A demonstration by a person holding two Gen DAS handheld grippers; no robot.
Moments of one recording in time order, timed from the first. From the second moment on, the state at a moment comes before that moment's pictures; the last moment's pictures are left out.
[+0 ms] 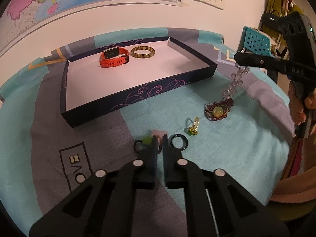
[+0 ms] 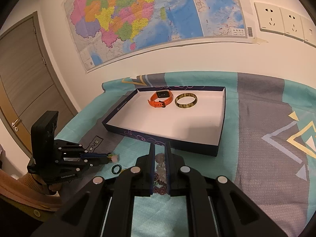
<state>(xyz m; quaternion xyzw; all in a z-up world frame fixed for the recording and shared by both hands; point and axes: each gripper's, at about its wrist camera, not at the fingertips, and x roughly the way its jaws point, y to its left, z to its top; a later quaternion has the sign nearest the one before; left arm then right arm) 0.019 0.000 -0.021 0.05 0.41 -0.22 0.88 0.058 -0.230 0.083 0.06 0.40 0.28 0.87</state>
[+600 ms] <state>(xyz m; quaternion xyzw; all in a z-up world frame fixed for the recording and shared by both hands) 0.030 0.024 0.010 -0.03 0.39 -0.25 0.89 0.064 -0.225 0.094 0.05 0.39 0.29 0.87</state>
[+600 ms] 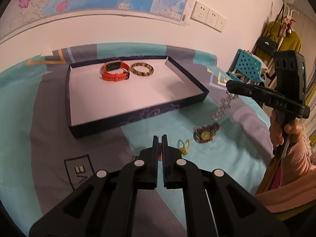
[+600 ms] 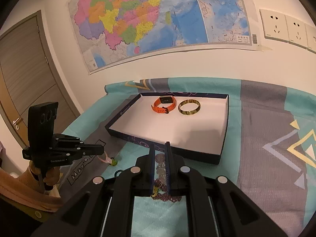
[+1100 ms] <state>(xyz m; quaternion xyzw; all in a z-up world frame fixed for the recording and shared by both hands) 0.073 0.028 0.041 -0.02 0.36 -0.23 0.90 0.102 -0.206 0.117 0.04 0.36 0.31 0.88</state>
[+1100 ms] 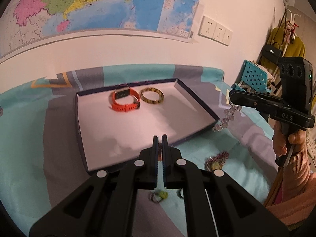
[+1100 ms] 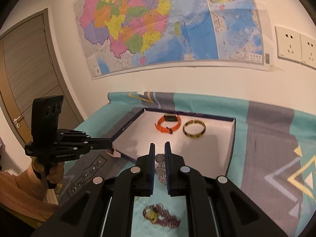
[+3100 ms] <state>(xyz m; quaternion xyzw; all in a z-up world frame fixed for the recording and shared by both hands) 0.185 0.019 -0.002 -0.03 0.41 -0.14 0.90 0.226 -0.172 0.034 0.07 0.44 0.26 0.85</state>
